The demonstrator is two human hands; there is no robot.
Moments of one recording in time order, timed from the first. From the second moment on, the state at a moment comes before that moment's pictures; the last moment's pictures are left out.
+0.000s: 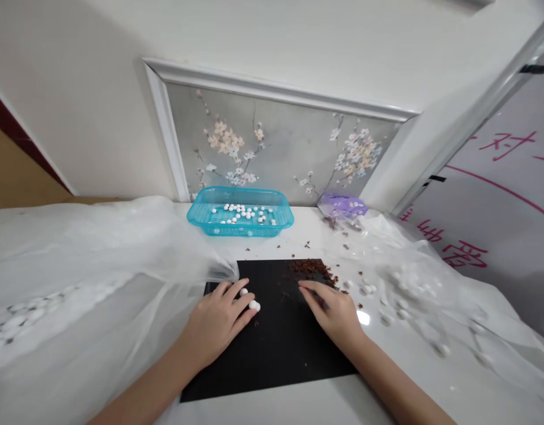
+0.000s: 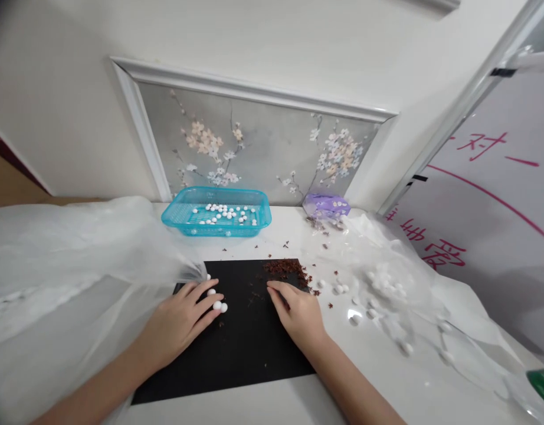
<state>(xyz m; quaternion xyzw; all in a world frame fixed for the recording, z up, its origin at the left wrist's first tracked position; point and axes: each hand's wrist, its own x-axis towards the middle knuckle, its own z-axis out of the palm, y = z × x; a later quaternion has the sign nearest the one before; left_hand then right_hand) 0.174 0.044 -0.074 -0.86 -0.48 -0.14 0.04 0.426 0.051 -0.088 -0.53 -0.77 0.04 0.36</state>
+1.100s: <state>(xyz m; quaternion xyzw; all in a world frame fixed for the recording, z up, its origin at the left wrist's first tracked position) 0.215 0.003 -0.070 -0.42 -0.40 -0.32 -0.75 0.343 0.003 -0.077 -0.47 -0.66 0.26 0.53</state>
